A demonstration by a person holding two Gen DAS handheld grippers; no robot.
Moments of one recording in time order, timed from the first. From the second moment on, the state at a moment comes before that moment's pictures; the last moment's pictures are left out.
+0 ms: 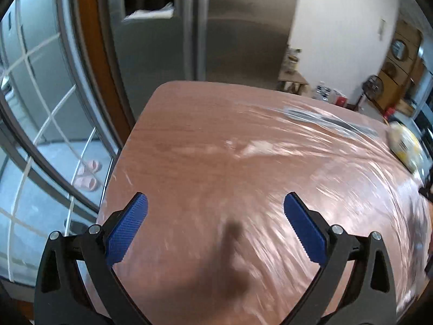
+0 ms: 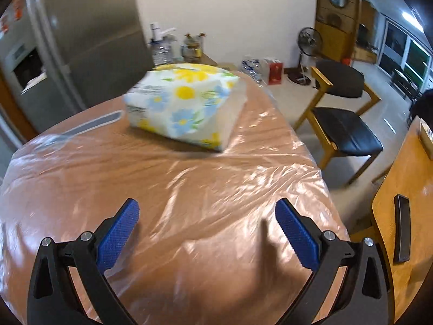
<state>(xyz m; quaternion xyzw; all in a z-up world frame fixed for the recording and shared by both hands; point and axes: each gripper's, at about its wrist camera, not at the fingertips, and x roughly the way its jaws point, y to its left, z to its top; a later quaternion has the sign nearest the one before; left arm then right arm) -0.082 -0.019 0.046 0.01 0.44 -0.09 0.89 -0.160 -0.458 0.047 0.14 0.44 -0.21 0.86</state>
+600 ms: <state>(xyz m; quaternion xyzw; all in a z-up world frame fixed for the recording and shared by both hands) -0.035 -0.021 0.015 0.03 0.46 -0.05 0.89 -0.132 -0.493 0.029 0.12 0.45 -0.24 0.85</state>
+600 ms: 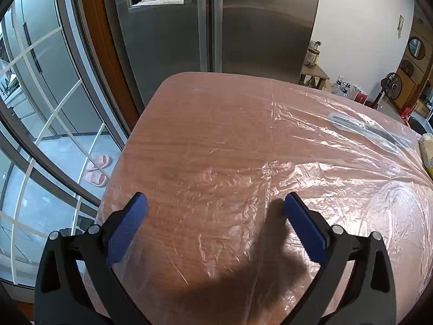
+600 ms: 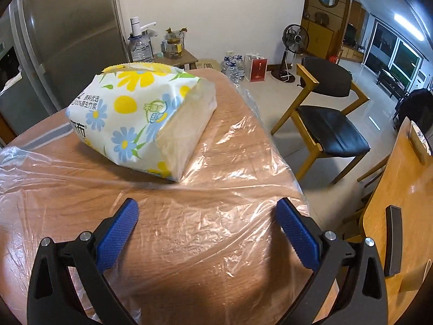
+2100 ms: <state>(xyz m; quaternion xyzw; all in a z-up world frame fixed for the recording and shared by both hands) -0.031 -0.022 0.016 0.03 0.46 -0.05 0.89 -0.133 -0.493 0.030 0.12 0.45 -0.24 0.85</state>
